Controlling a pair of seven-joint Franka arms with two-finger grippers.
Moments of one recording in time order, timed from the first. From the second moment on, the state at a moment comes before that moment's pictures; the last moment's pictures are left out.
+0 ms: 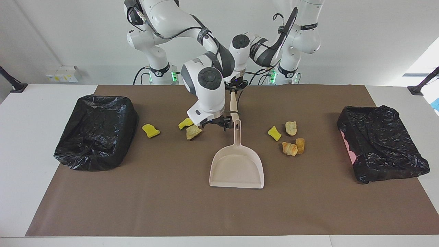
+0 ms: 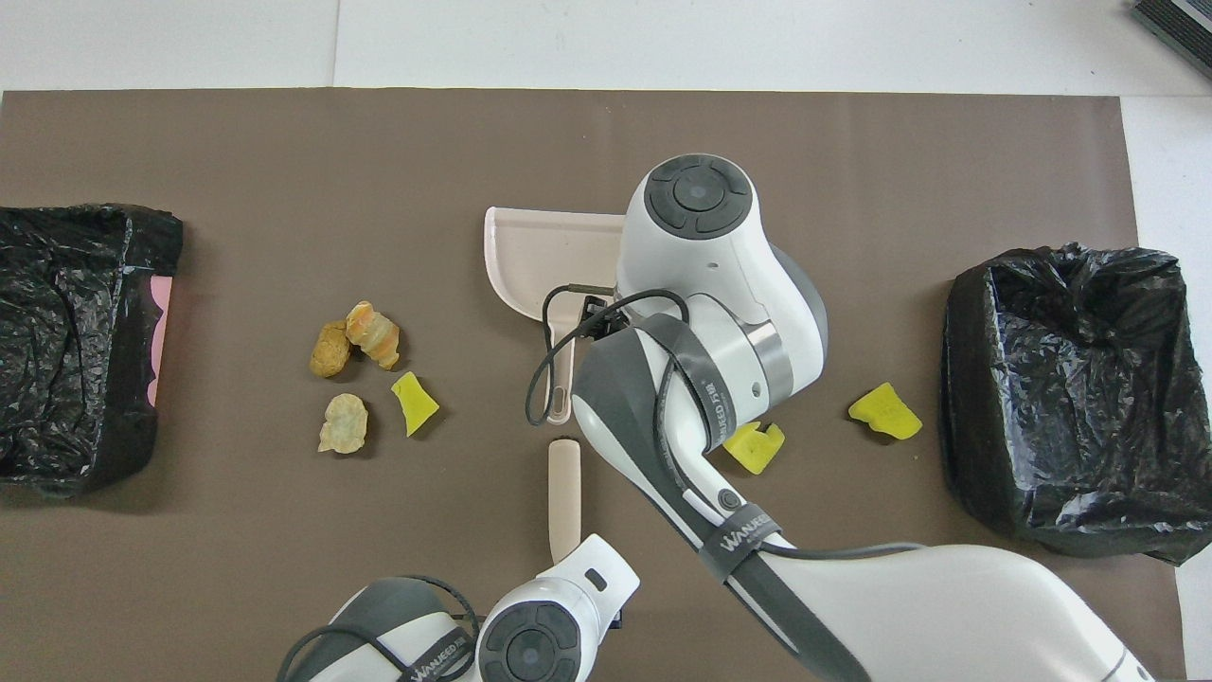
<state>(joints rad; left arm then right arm) -0.86 -0.12 -0.11 -2.45 -0.18 2.26 -0.77 0.46 0.48 0.07 -1.44 0.08 1.82 0.72</state>
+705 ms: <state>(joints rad) -0.76 -0.22 -0.08 -2.42 -0.18 1.93 -0.61 0.54 0.55 0.07 -1.40 0.13 1.91 0.84</state>
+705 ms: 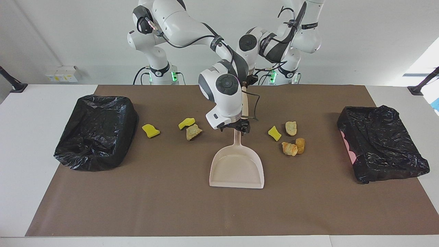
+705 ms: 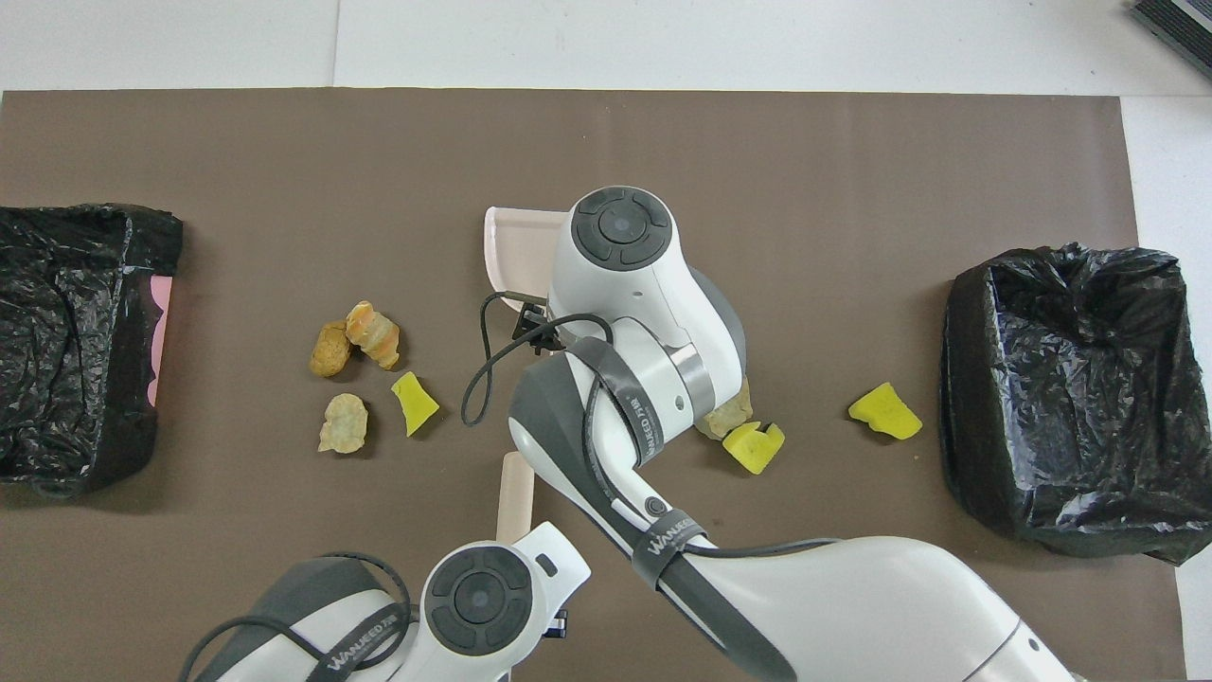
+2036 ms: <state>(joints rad) -0.26 -0.39 -0.07 -2.33 -0.10 1.71 -0.21 0.61 0.56 0.07 -1.48 0.04 2.00 0.83</state>
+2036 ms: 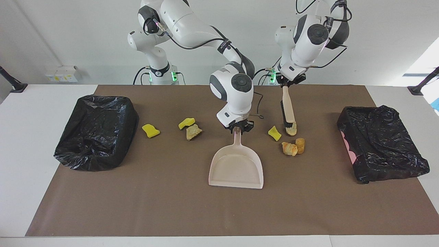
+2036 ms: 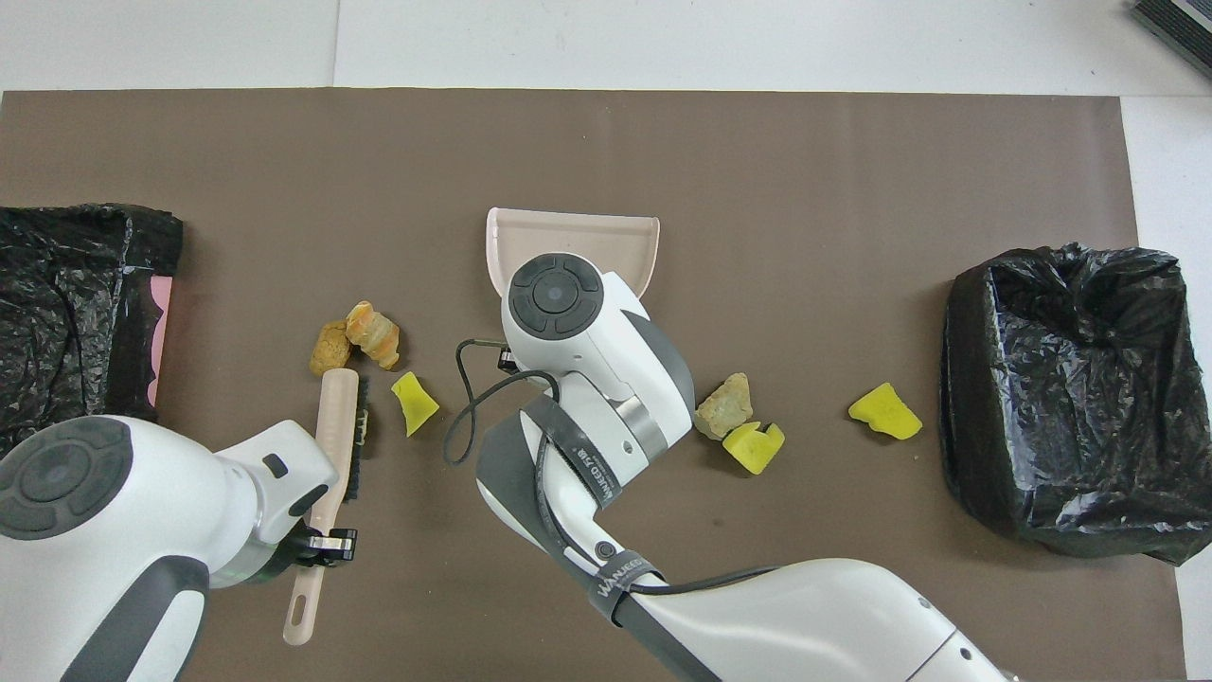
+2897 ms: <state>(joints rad) -0.03 -0.32 -0.07 -2.27 -0.08 1.85 -0.09 0.53 0.52 0.06 -1.47 0.04 1.98 0.49</state>
